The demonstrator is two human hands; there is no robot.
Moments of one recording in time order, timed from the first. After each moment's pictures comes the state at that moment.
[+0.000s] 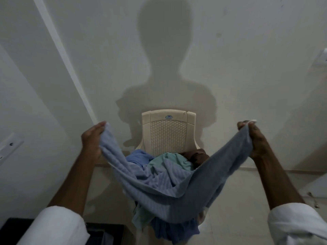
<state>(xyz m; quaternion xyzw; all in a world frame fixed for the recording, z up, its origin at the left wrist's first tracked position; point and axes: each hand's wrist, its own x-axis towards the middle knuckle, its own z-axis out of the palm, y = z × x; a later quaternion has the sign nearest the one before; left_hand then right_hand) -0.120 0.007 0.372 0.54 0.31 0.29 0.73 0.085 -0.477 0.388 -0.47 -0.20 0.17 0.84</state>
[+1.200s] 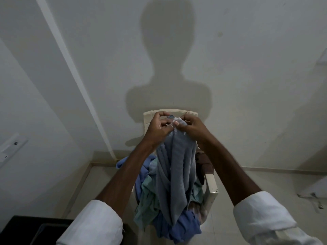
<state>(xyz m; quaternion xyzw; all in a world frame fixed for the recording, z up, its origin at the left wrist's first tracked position) -0.042 -0.168 0.405 0.70 0.06 0.17 0.70 0.029 -0.313 0.417 -0.72 -0.28 0.14 0.61</state>
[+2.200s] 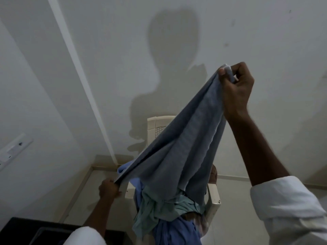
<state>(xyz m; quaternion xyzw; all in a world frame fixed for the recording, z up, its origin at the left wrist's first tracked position) -0.180 -0.029 0.201 0.73 0.55 0.01 0.40 0.068 -0.336 0.549 -0.65 -0.24 -0.26 0.67</state>
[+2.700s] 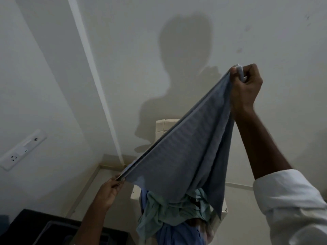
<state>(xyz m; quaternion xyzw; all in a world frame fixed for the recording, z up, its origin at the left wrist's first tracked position) -0.205 -0.027 0.222 0.31 0.43 0.21 0.82 0.091 -0.317 0.556 -0.66 -0.19 -0.27 0.68</state>
